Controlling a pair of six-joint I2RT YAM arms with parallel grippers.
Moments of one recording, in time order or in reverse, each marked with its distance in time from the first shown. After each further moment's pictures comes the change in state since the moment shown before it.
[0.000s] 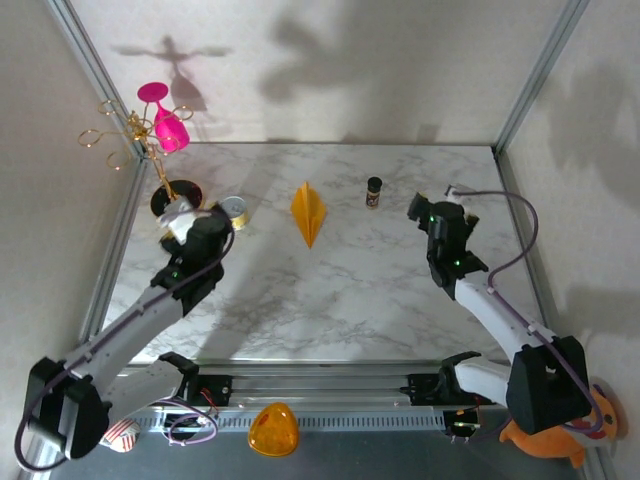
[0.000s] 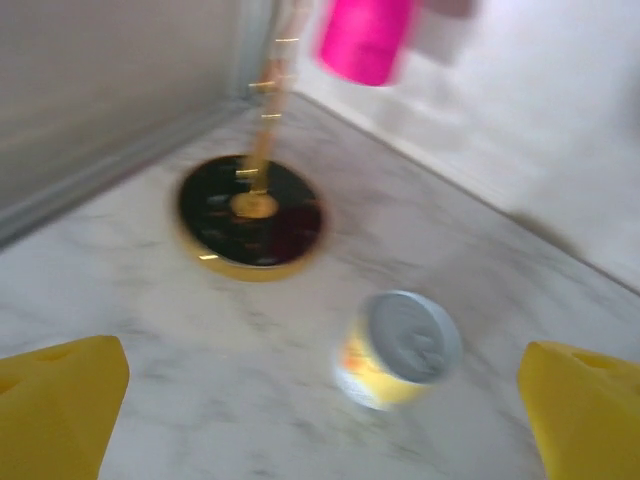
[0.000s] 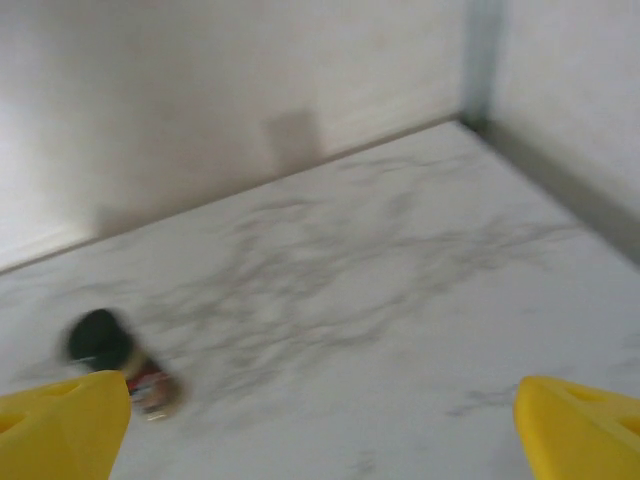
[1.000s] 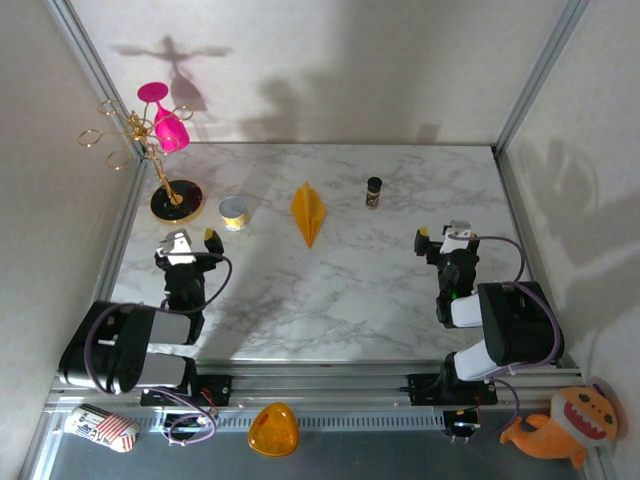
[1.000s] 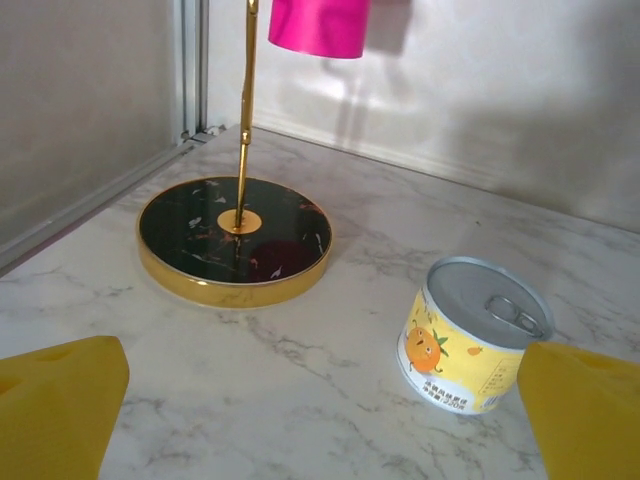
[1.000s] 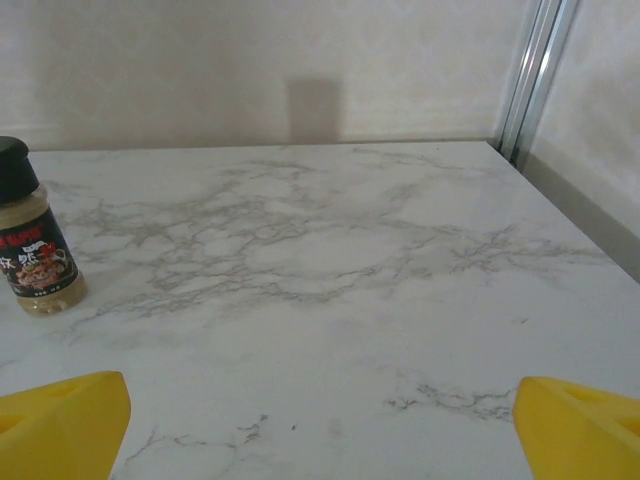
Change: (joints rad) left arm 0.296 0.403 -0.512 1.291 0.494 0.451; right arm -0.222 0.354 -0.448 1.015 -0.399 -0.349
